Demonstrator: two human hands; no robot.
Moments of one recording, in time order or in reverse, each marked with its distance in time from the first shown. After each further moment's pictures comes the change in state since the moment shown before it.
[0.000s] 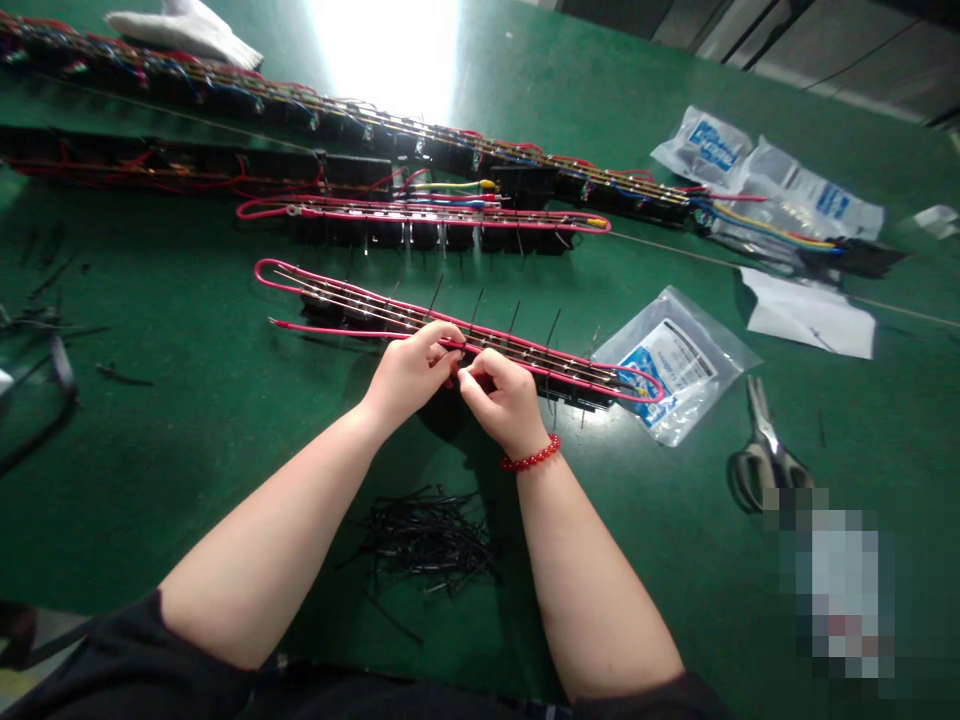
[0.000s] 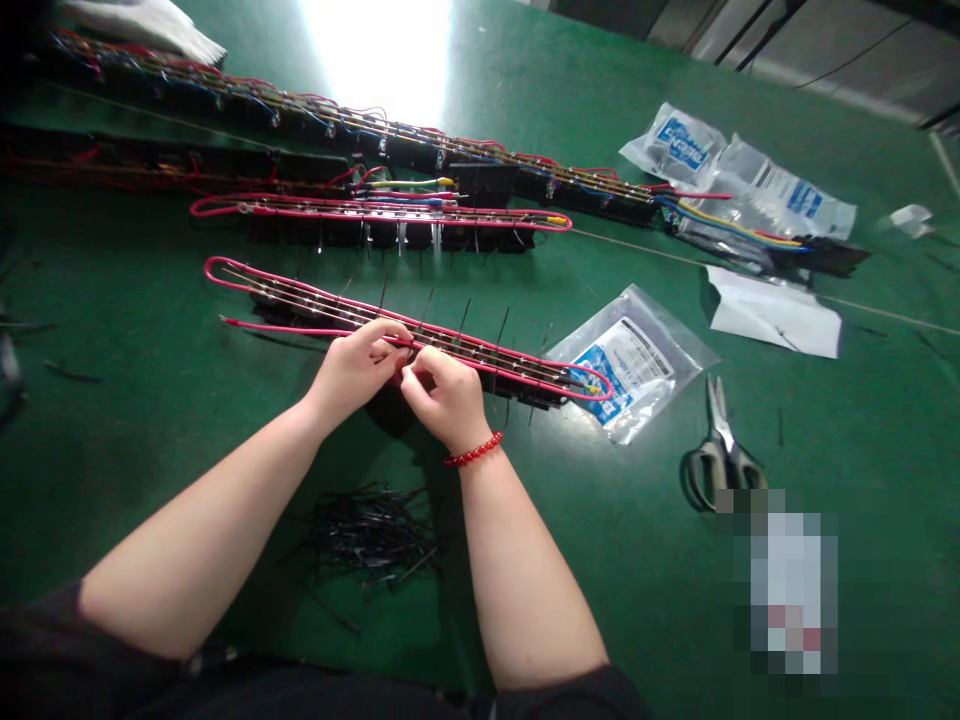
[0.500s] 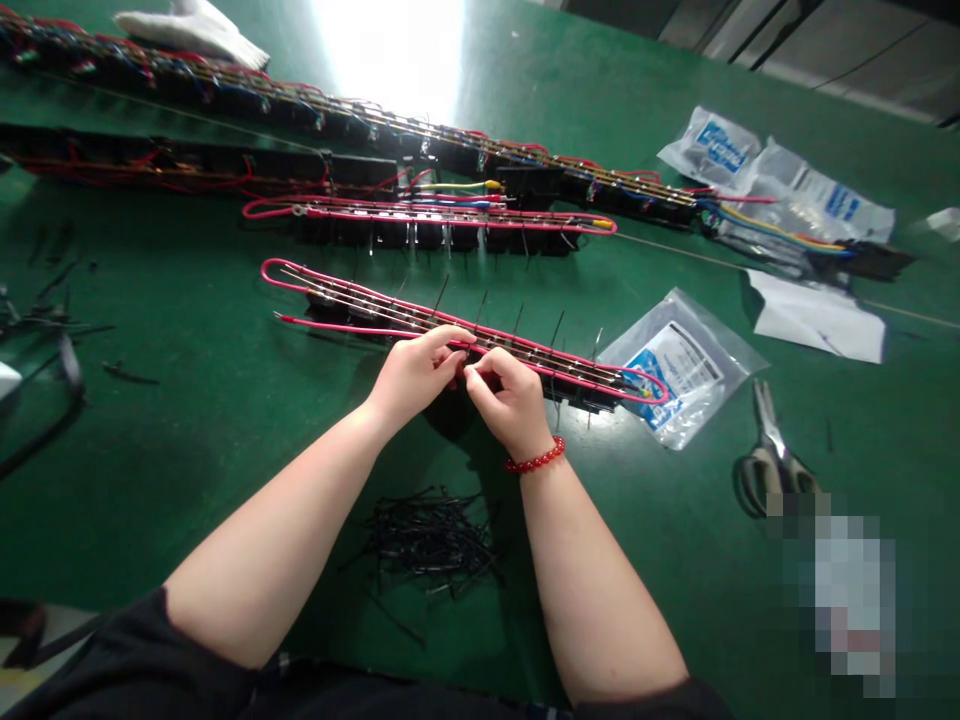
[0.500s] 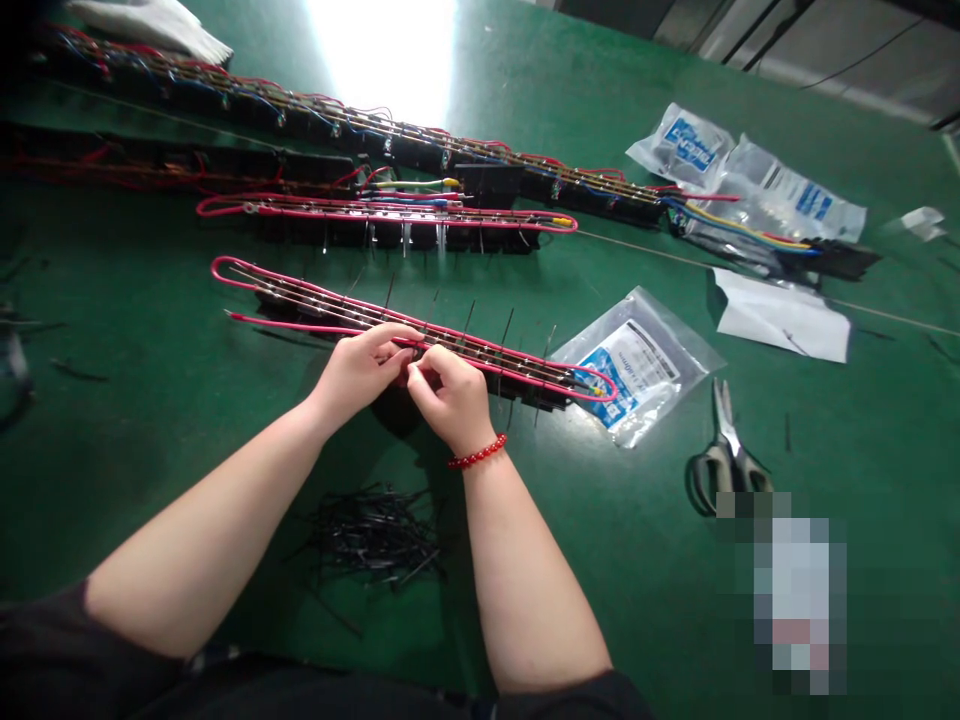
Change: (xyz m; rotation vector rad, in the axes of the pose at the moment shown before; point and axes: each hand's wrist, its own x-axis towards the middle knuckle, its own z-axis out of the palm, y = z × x) left_hand 0.000 -0.002 0.000 -0.055 -0.028 0.026; right_hand 0.000 -0.003 -0.002 0.019 0.024 0.014
